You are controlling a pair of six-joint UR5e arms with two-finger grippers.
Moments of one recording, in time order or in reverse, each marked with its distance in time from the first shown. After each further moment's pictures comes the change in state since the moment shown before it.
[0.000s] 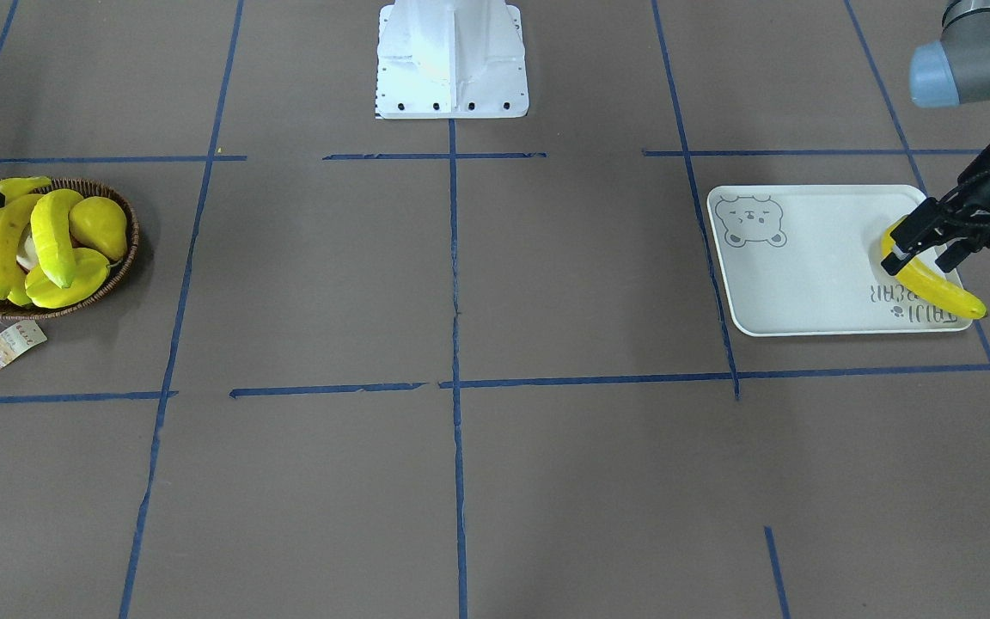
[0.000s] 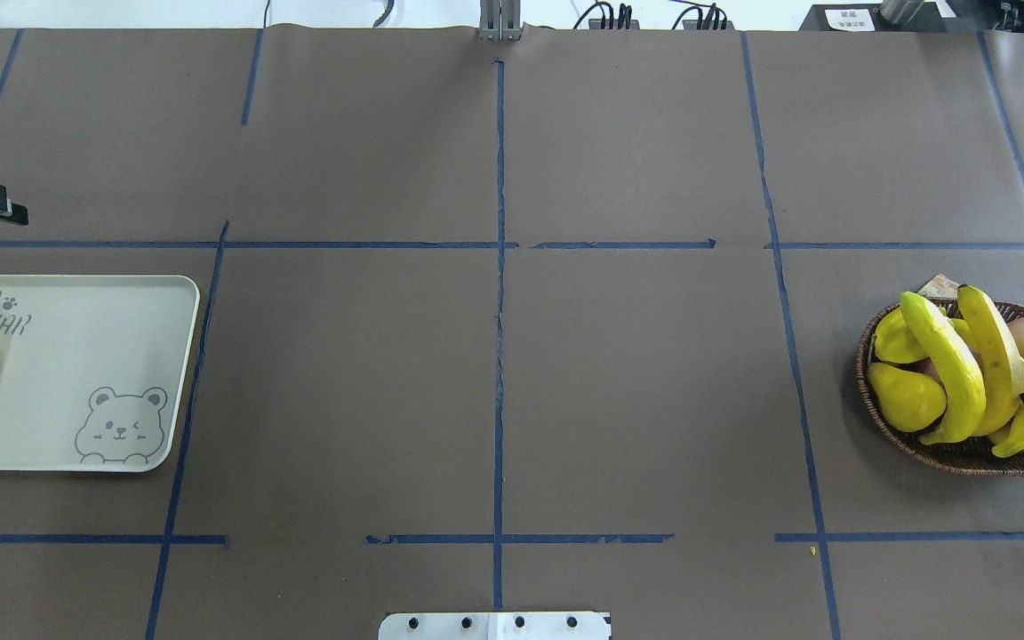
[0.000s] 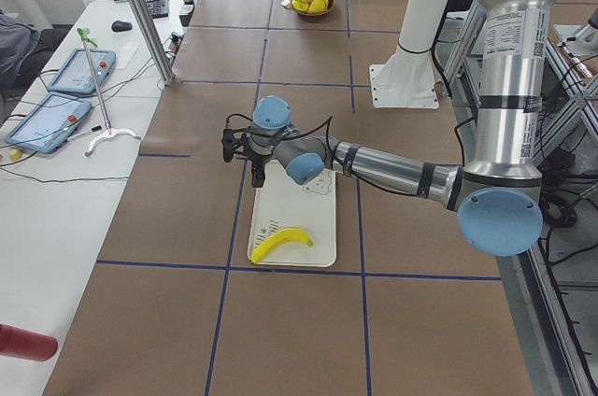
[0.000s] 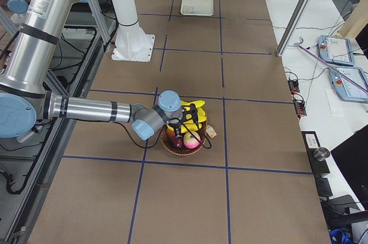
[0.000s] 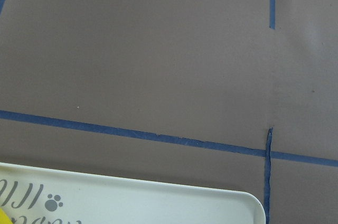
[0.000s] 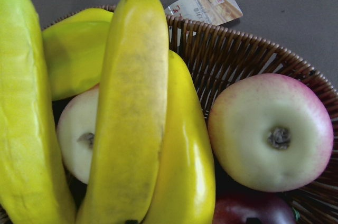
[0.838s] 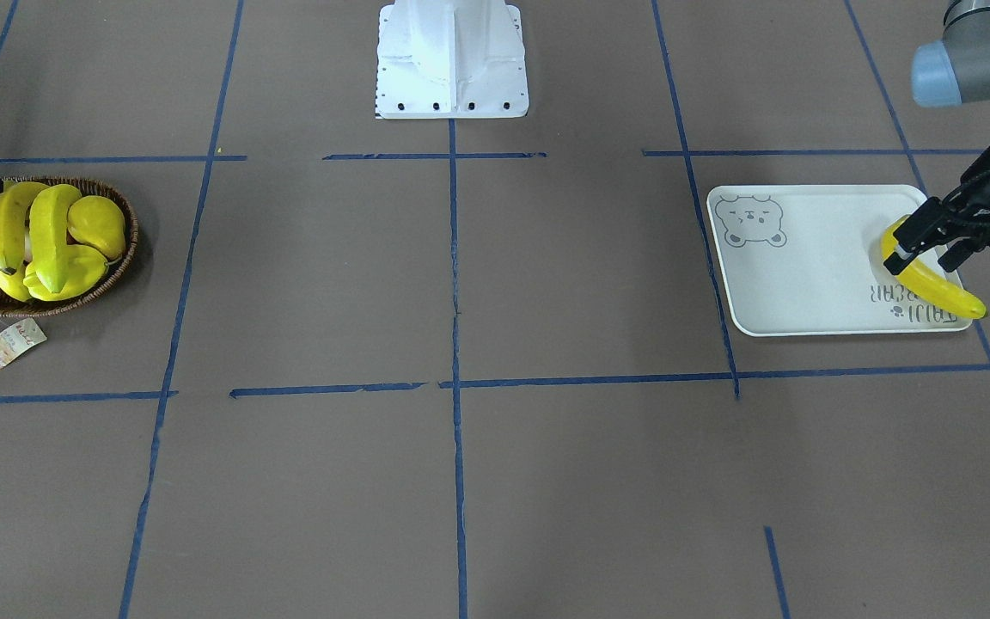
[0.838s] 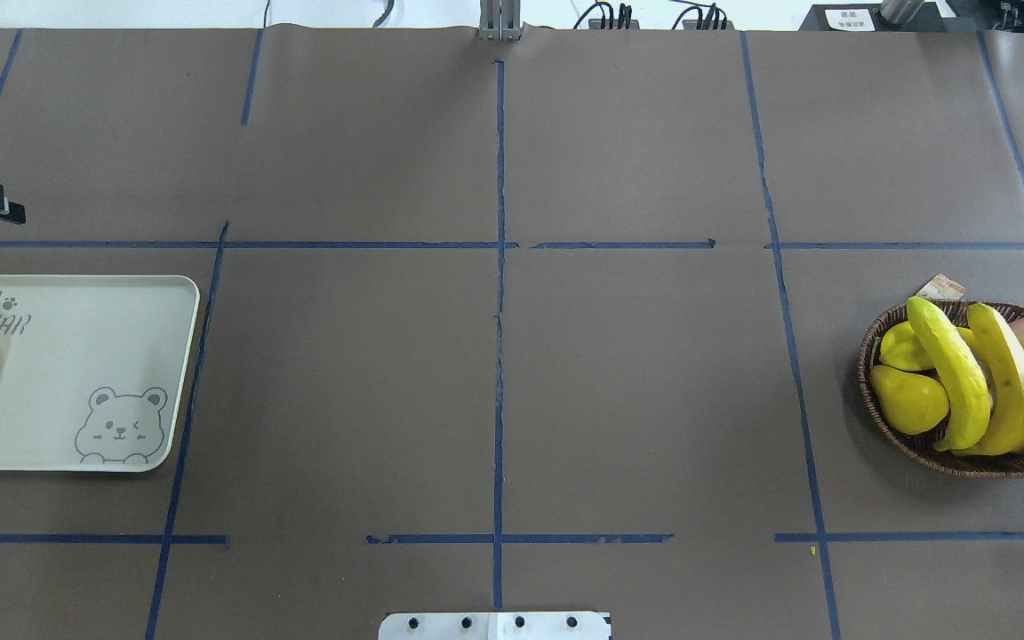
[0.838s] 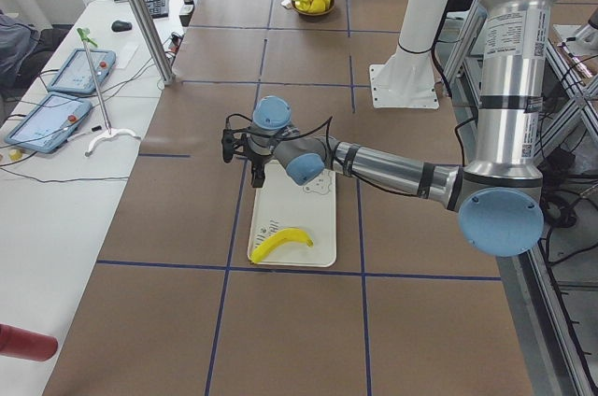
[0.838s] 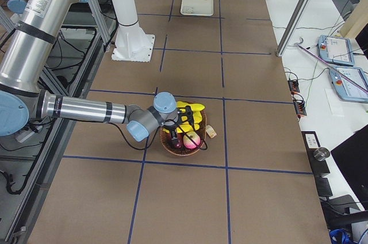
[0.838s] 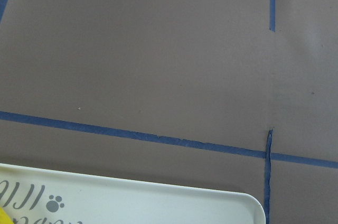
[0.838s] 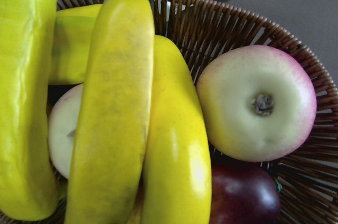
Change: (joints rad) left arm -0.004 0.001 0.000 0.000 0.000 0.000; right arm -0.006 -0.044 0.011 0.008 -0.015 -0.046
